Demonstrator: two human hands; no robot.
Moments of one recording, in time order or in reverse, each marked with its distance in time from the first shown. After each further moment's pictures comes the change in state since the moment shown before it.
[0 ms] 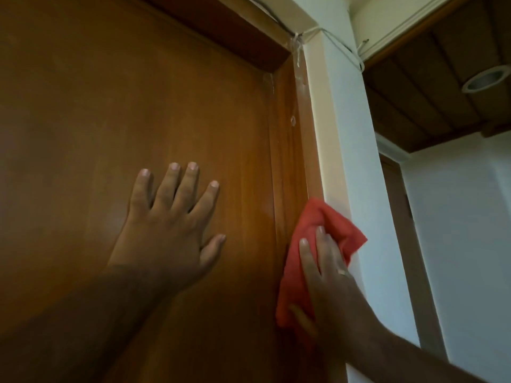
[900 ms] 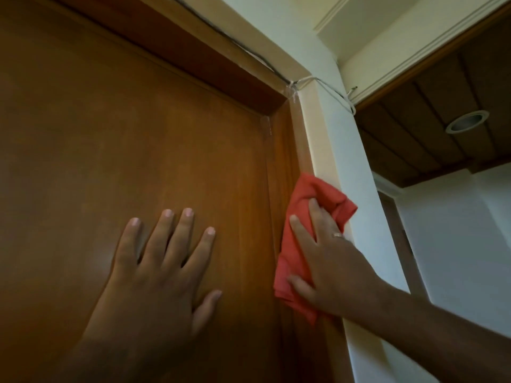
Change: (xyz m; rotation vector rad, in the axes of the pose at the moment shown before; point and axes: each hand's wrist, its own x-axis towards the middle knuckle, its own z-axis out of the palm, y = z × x) left_hand 0.002 -0.001 0.016 -0.047 0.134 0.037; right_hand 0.107 0.024 -0.055 -0.083 0.017 -0.046
